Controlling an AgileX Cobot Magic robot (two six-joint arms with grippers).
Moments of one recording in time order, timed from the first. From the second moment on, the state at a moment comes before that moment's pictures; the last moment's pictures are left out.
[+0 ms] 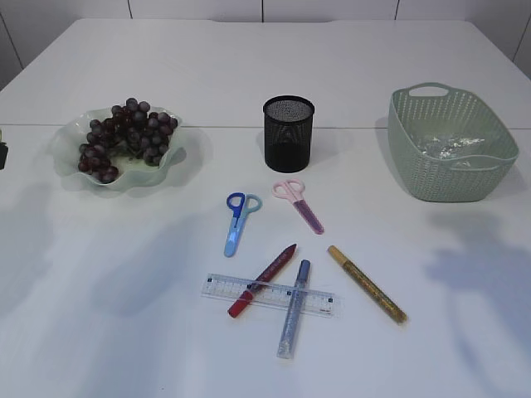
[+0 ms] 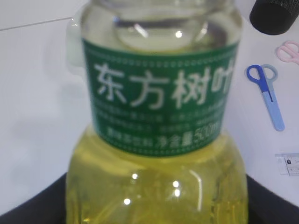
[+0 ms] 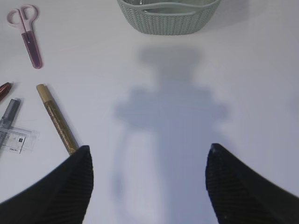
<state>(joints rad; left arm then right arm) -0.17 1.13 -0.80 -0.06 0.45 0.08 0.01 1.07 -0.92 0.04 0.89 -0.01</state>
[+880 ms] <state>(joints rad) -0.17 0.98 -0.50 -0.03 0.03 0.08 0.01 1.05 -0.88 0.04 0.62 -0.11</state>
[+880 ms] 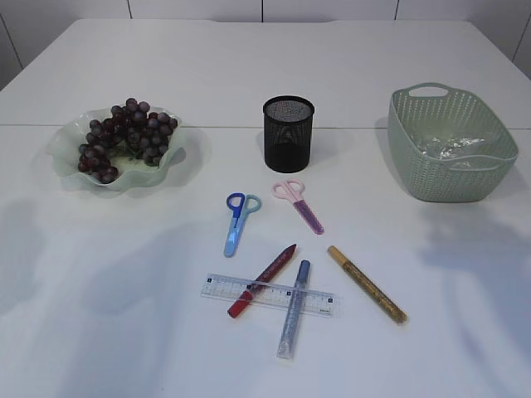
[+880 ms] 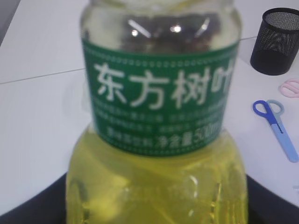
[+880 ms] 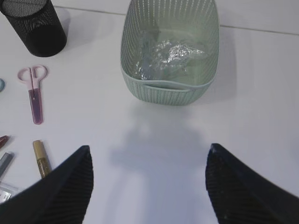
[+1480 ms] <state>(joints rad) -0.17 0.98 -0.50 0.01 0.02 0.08 0.01 0.90 -0.64 0.00 0.34 -0.16</state>
